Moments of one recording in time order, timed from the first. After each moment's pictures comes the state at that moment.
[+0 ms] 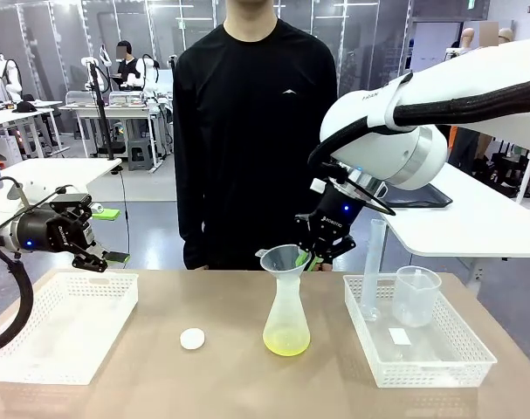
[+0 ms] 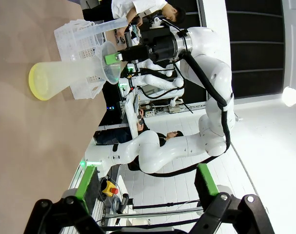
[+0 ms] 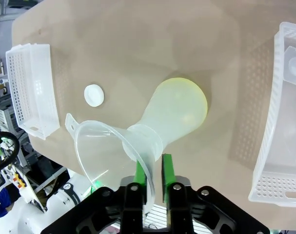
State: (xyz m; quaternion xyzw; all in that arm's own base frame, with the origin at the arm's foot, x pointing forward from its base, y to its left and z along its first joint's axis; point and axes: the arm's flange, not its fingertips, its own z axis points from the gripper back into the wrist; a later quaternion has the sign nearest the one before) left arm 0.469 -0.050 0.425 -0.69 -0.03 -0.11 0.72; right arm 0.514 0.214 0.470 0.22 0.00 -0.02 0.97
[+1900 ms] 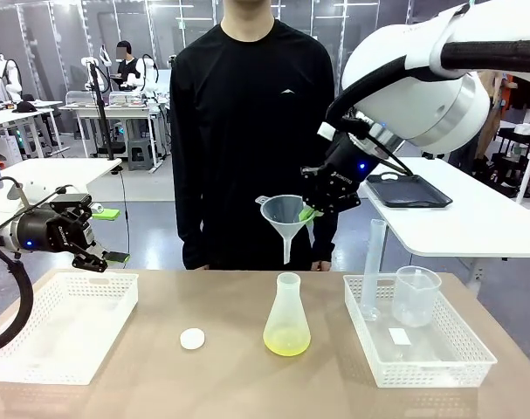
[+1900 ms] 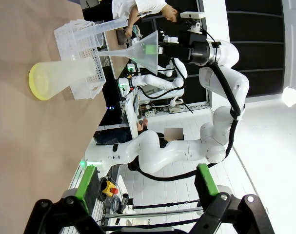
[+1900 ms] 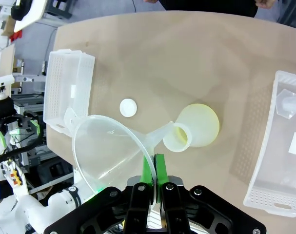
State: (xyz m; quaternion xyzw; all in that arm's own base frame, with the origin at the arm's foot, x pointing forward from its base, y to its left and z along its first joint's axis) left arm 0.469 -0.050 0.425 -0.69 -0.03 -0.11 0.72; right arm 0.486 0.202 0.560 0.26 -0.11 0.04 0.96
